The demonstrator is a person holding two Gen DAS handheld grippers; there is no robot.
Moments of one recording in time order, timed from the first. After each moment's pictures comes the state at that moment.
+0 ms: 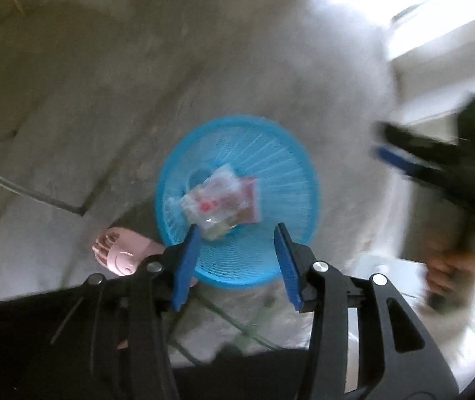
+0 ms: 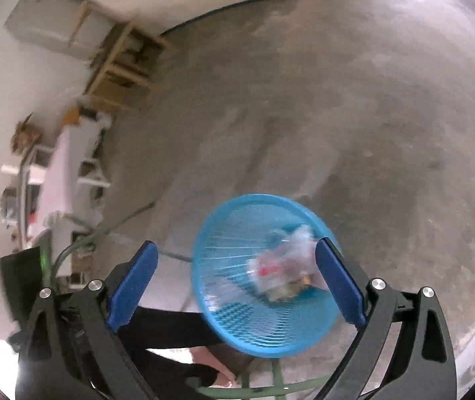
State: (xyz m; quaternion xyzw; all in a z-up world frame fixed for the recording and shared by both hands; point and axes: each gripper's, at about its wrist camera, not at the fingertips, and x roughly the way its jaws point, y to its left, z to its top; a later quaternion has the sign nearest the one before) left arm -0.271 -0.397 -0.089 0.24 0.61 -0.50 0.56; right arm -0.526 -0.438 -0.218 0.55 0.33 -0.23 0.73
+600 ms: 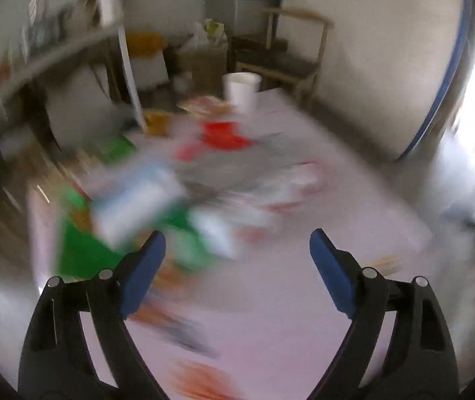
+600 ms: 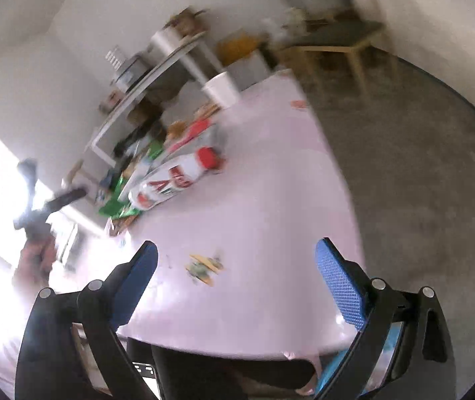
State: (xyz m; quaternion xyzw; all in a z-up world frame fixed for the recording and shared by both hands) left arm 0.004 -0.049 0.131 0.18 0.40 -0.29 0.85; right arm -0.262 -0.320 0.000 0.29 0.33 0.05 0.90
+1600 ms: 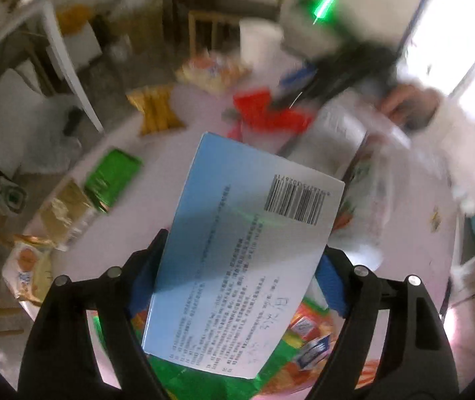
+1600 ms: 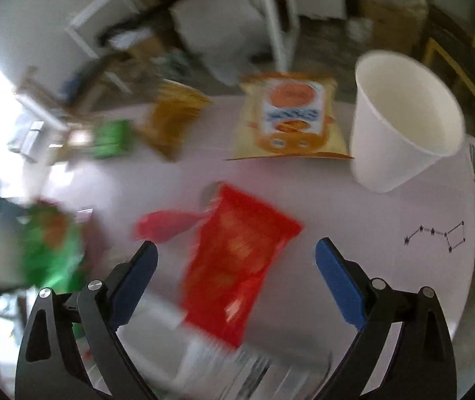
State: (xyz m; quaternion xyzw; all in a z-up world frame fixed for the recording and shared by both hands) left arm 0.183 -0.009 0.105 0.19 0.47 -0.43 0.74; right arm 0.201 -0.219 -0.016 0.09 0.54 0.09 0.83
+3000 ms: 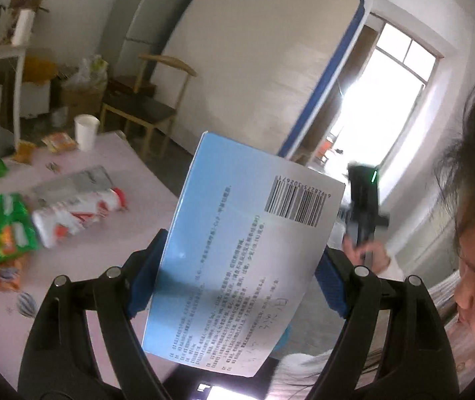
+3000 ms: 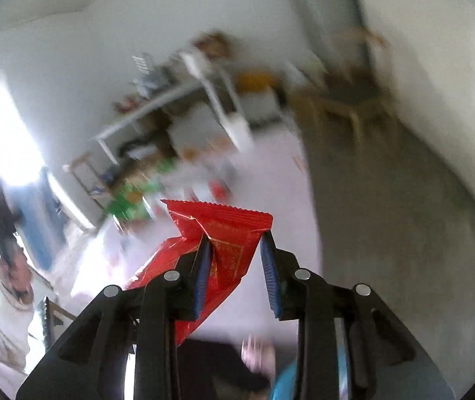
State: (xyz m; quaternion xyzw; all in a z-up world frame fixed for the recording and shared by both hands) left arm -0.192 -0.067 0.201 -0.03 0.33 -0.56 0.76; right arm -0.387 -0.335 0.047 0.24 0.30 0.01 0.92
